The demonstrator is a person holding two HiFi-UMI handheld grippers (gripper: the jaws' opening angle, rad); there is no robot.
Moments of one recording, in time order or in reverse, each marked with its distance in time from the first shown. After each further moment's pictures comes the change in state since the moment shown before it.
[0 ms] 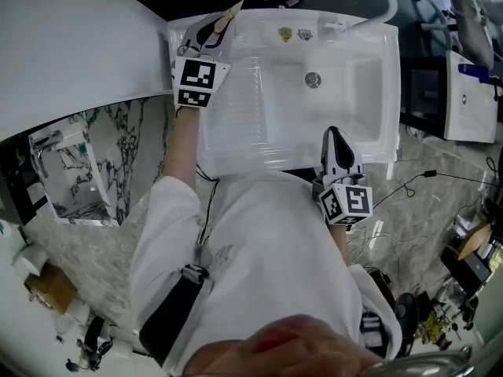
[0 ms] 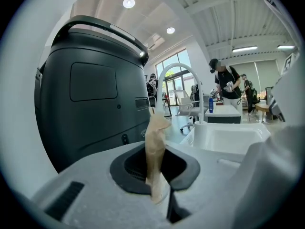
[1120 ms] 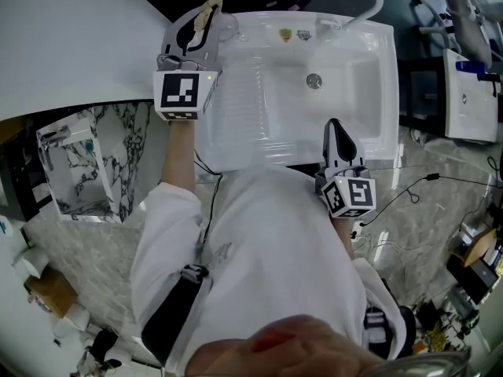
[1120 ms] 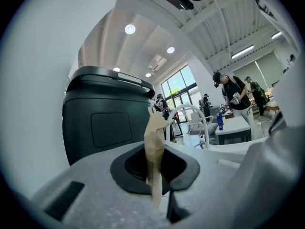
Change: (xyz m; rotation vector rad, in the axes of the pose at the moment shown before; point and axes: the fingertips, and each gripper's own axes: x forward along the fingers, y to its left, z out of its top) left arm -0.072 0.018 0.095 0.033 -0.239 0.137; right arm -0.008 0.011 0.016 -0.028 -0.073 0.043
